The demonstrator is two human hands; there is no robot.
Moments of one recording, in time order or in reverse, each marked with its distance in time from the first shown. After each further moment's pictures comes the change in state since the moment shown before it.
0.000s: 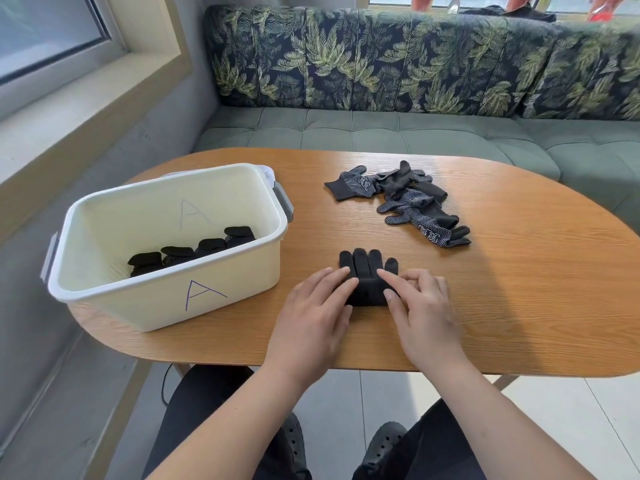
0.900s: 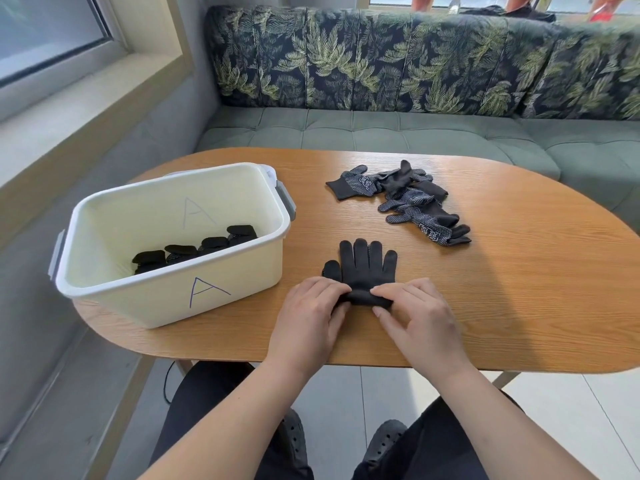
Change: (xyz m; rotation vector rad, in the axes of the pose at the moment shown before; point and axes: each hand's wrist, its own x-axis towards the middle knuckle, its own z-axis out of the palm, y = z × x) left_hand 0.002 -0.005 0.000 -0.122 0.027 -0.071; right_hand -0.009 -0.002 -0.010 0.098 -0.010 -0.238
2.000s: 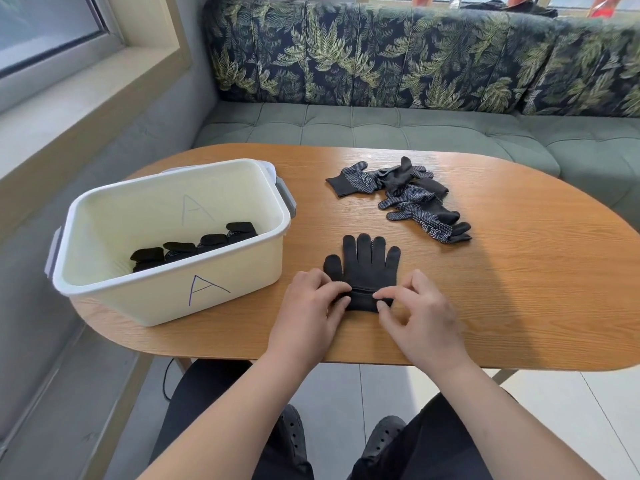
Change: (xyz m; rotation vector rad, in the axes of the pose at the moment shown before) left_hand 0.004 -0.005 0.006 -0.045 0.016 -0.089; right_hand 0.003 -0.003 0.002 0.002 0.020 0.049
